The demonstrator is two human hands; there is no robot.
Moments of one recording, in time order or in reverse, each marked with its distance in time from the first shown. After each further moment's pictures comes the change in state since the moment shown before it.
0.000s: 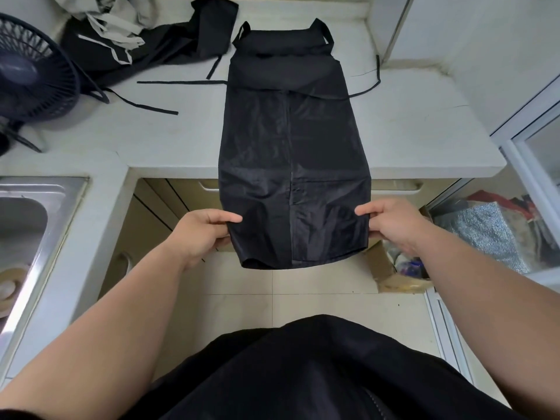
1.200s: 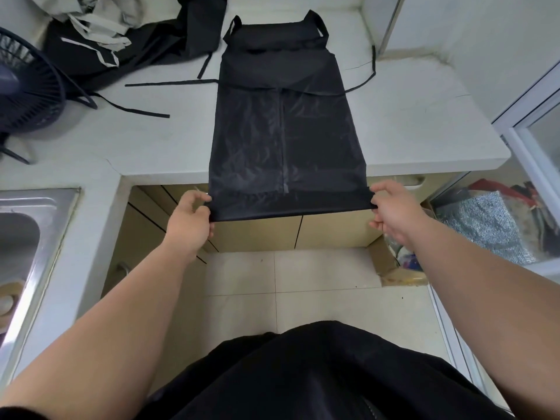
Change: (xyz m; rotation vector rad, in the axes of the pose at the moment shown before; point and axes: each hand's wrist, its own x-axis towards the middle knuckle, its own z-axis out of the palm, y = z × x) left_hand 0.023 0.015 0.001 0.152 0.357 0.013; right_hand 0.024 -0.008 0.006 0.102 0.208 0.105
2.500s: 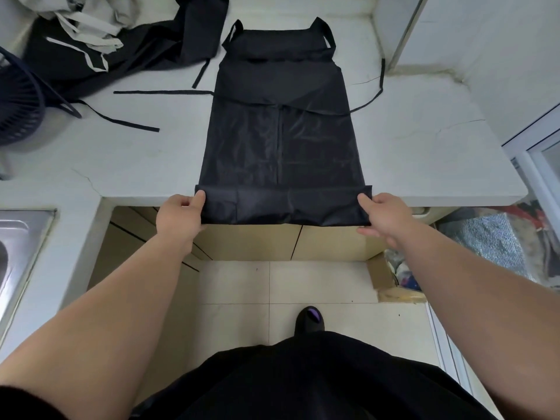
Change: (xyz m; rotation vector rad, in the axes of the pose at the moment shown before) left_hand 0.062 0.032 0.023 -0.054 0.139 -0.087; right_hand 0.058 -0.034 0.006 0.002 -0.043 -0.012
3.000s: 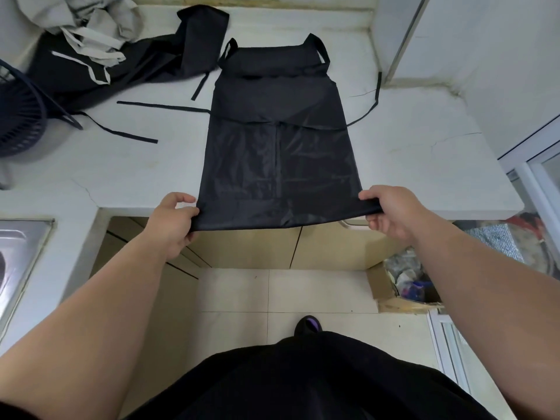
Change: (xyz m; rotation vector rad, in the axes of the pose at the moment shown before) left_hand 0.002 0.020 -0.008 -0.139 -0.171 -0.115; right_hand 0.017 -0.030 -0.024 0.202 -0.149 0.101
